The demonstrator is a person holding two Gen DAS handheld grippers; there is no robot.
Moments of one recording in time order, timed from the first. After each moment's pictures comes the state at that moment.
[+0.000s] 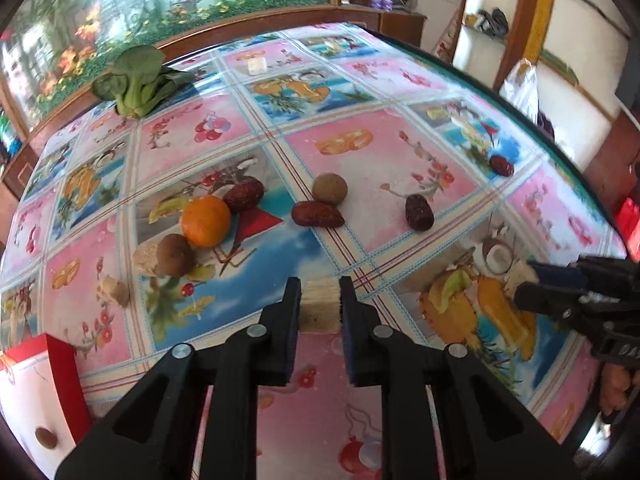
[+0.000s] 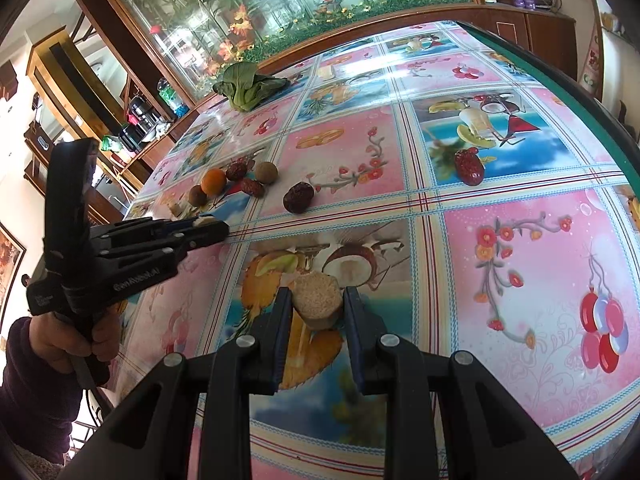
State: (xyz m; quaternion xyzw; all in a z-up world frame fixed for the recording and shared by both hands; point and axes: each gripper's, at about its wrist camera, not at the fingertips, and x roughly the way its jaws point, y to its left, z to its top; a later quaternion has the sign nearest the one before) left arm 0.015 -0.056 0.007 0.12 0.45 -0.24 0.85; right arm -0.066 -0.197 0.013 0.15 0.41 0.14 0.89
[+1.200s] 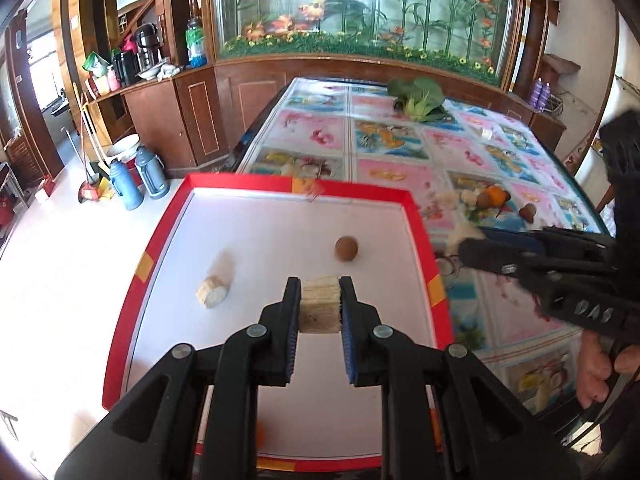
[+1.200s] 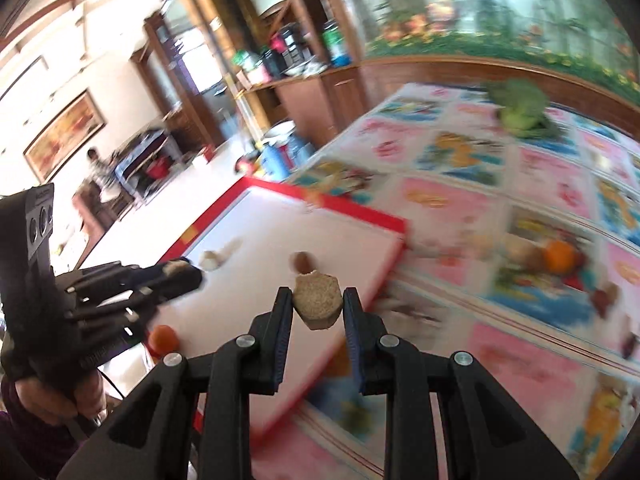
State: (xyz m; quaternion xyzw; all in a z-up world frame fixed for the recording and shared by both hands) left arm -0.106 0.213 0.064 -0.01 0.41 0.00 0.91; right arm -0.041 0.114 0.068 -0.01 0.39 0.37 0.84
